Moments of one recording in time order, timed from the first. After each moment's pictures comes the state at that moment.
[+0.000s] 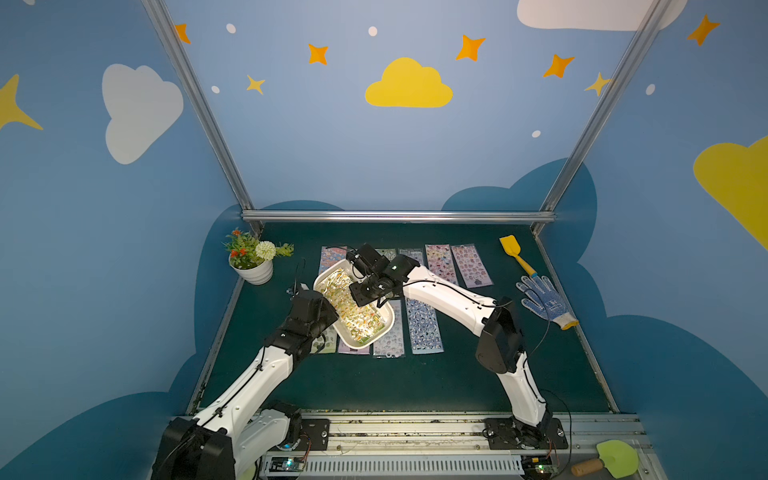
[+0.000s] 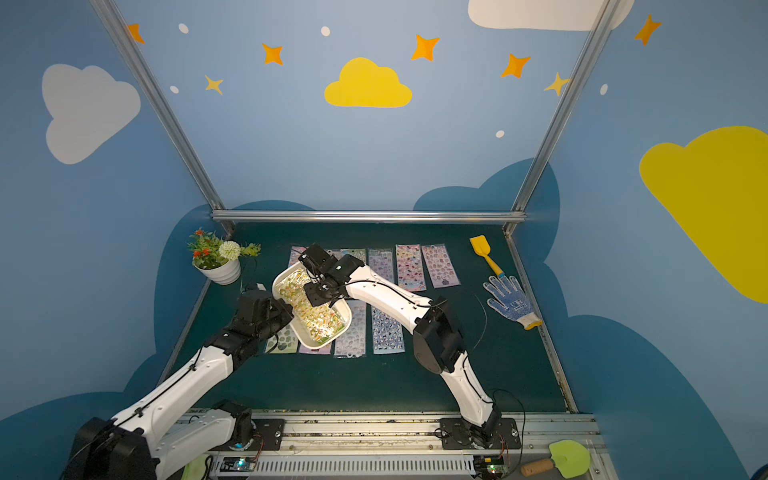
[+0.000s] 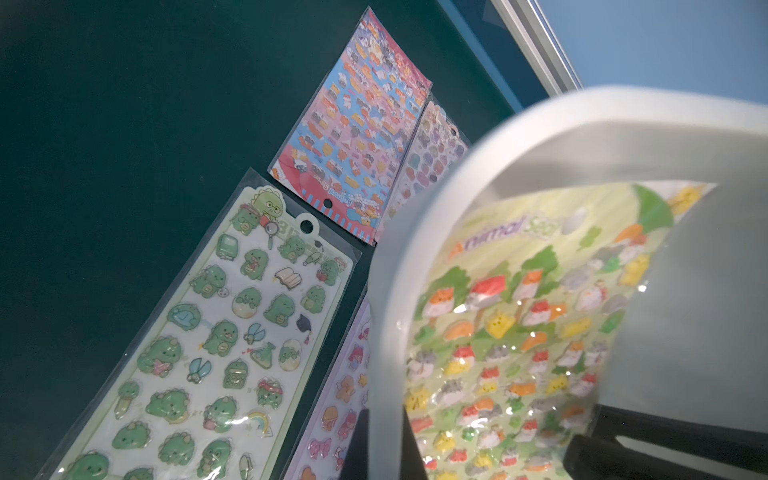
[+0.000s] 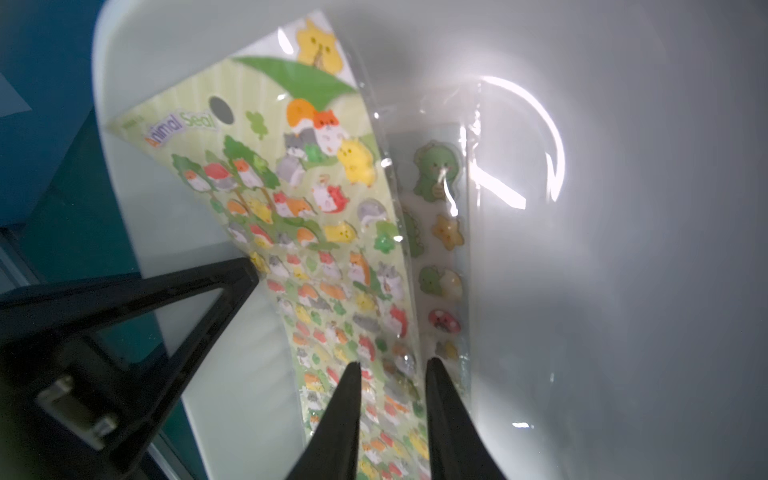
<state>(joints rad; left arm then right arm) -0.29 1.02 0.54 -0.21 -0.08 -0.91 0.99 2.17 2.07 -0.89 -0.04 0.34</state>
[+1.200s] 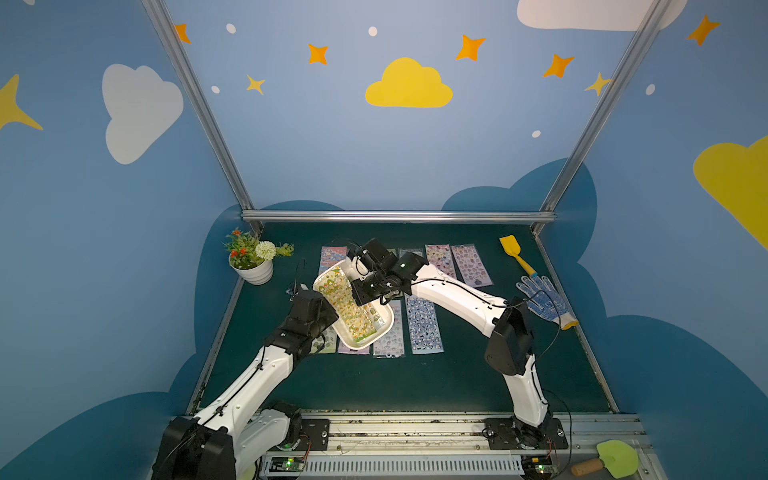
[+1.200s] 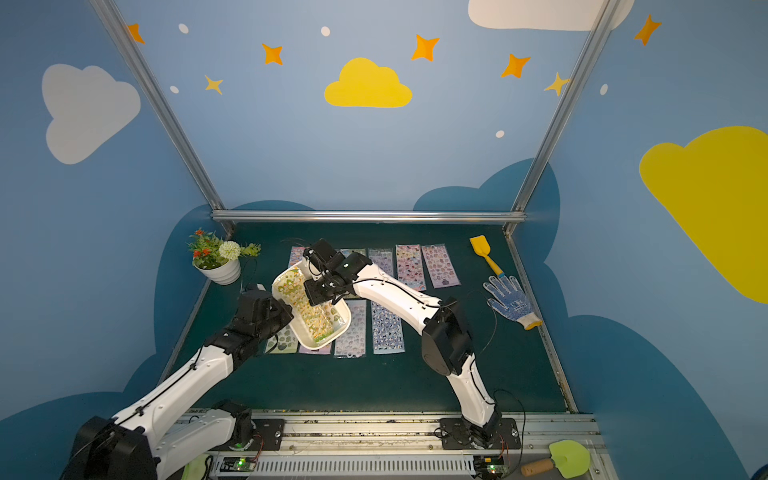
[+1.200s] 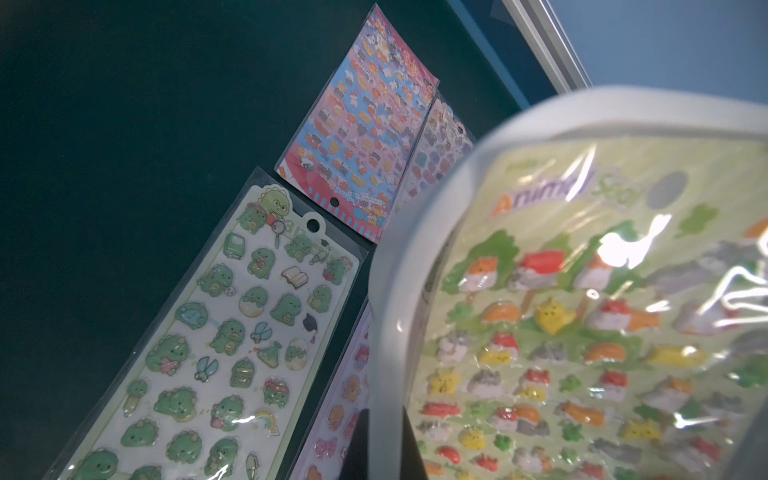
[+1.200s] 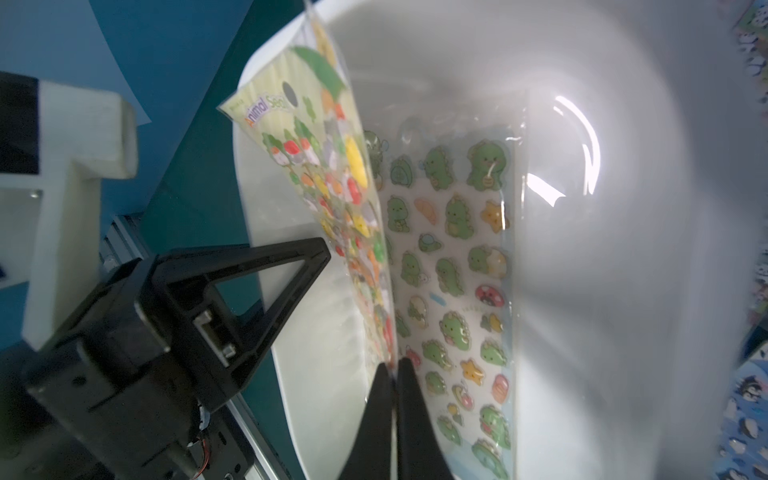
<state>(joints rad) -0.29 1.02 0.54 -0.22 -0.08 -0.91 0.97 2.10 2.00 -0.83 -0.20 0.38</state>
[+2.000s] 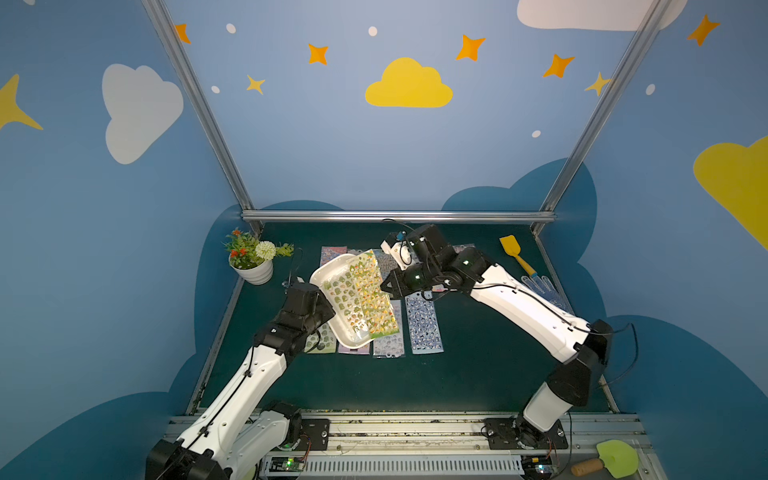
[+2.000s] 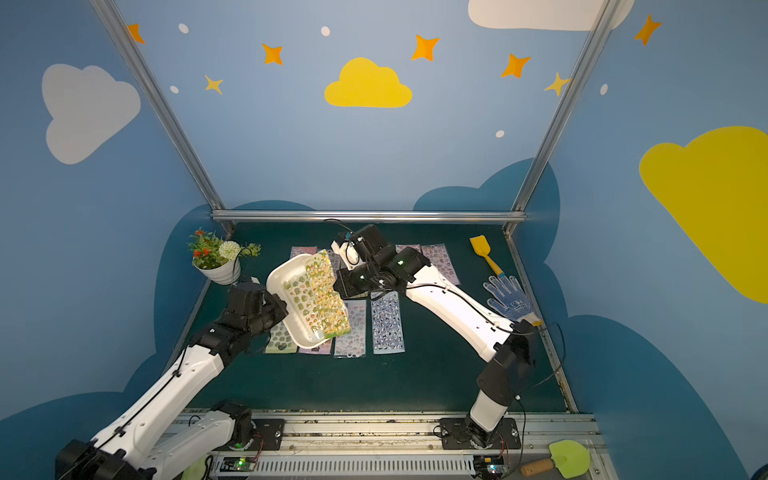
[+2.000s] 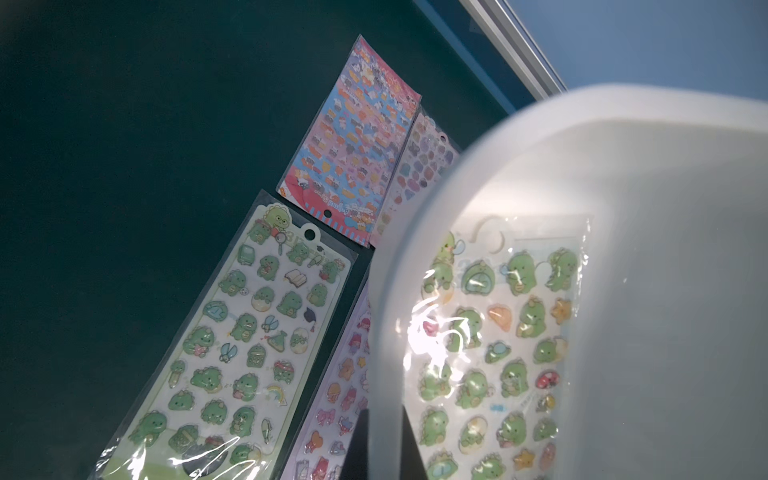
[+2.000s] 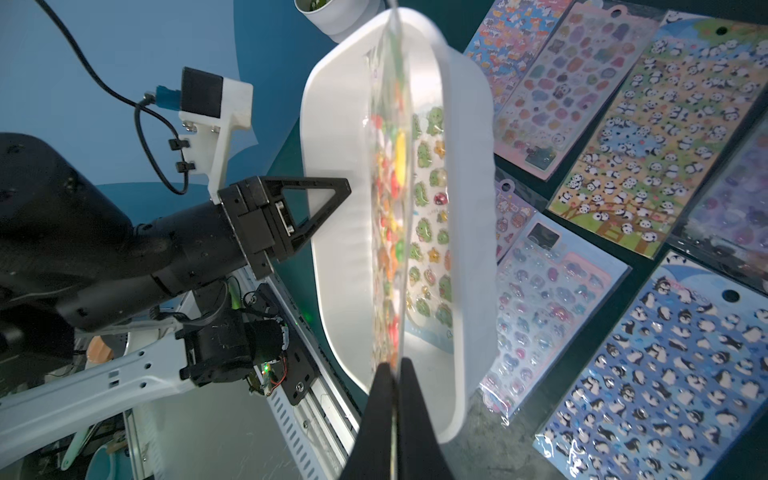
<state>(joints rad) -0.29 0.95 0.71 -0.48 -0.09 -0.85 0.84 1.65 1.68 -0.81 -0.39 0.39</state>
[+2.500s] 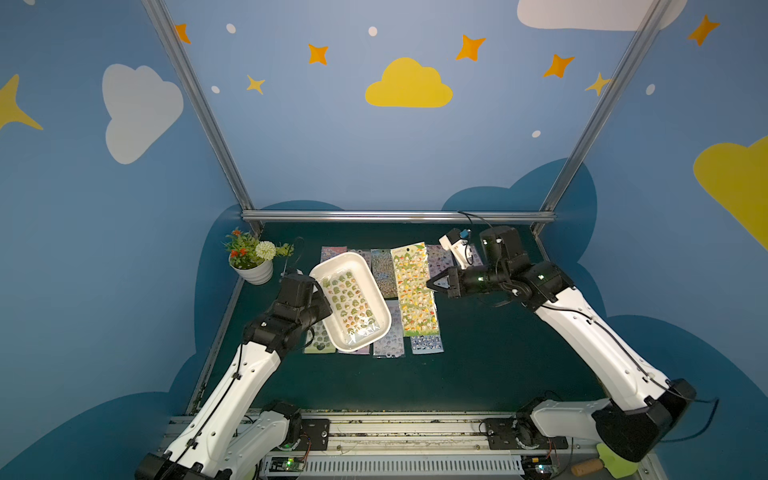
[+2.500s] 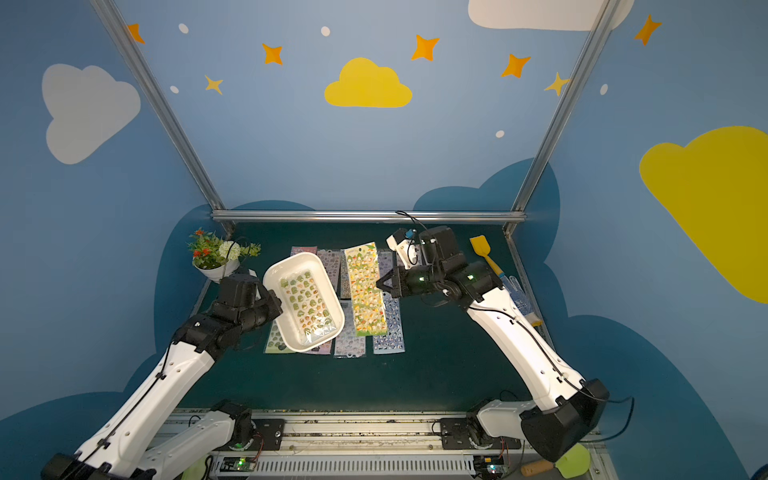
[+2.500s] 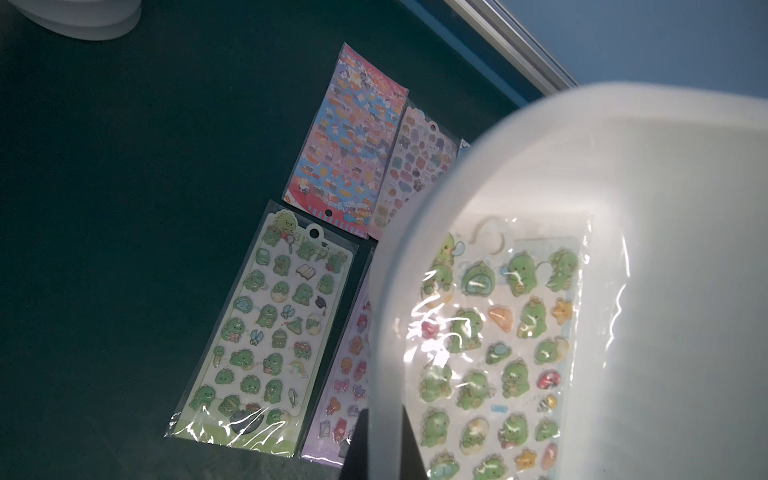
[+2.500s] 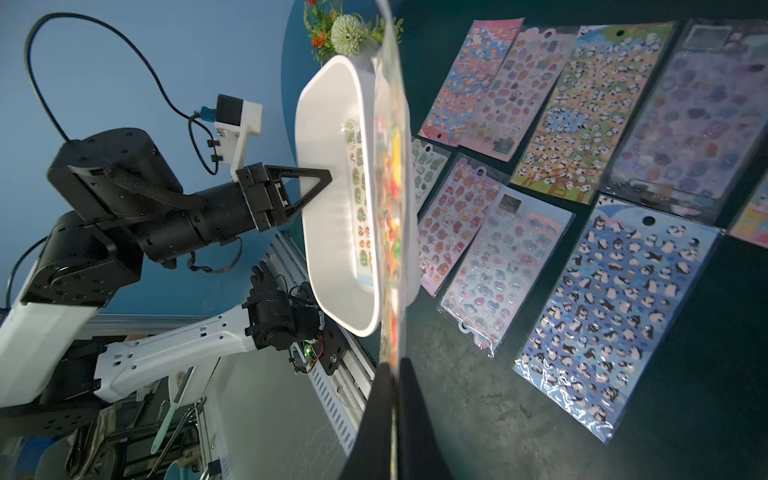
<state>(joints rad) -0.29 0.96 0.89 -0.71 -0.07 -0.73 0.55 1.28 1.38 -0.81 -0.62 0.39</state>
